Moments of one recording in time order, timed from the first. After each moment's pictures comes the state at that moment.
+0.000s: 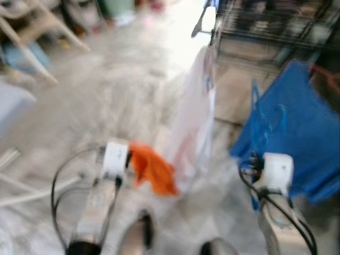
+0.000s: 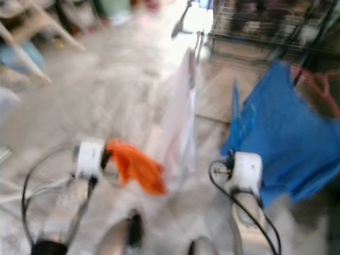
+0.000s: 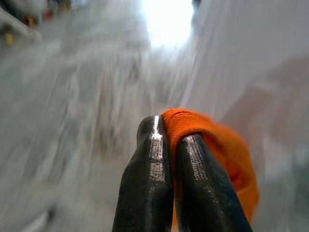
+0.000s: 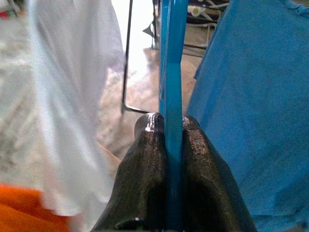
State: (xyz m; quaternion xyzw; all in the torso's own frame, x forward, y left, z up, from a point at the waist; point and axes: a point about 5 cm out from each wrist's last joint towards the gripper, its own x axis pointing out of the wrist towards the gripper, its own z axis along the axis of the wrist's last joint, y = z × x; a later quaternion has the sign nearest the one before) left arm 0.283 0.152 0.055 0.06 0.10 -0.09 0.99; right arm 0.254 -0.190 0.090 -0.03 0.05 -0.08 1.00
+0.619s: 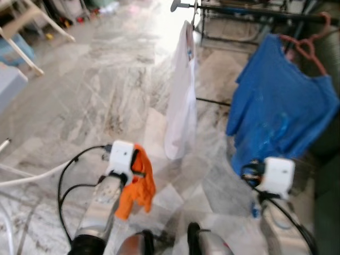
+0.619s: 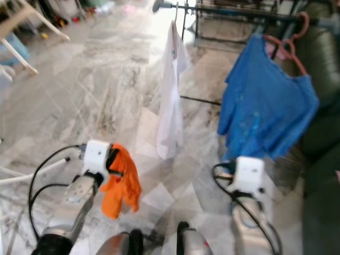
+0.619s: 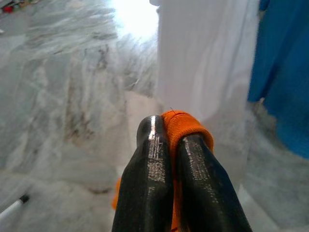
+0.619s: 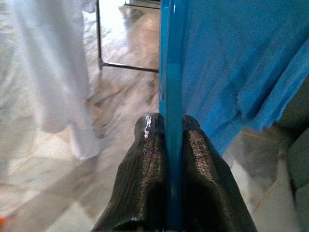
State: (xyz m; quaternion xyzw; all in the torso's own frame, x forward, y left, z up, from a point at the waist) left arm 0.295 0.143 0.067 0.06 0.08 -0.10 0.99; right arm 0.250 -0.186 0.078 -0.01 0.09 -0.08 0.99
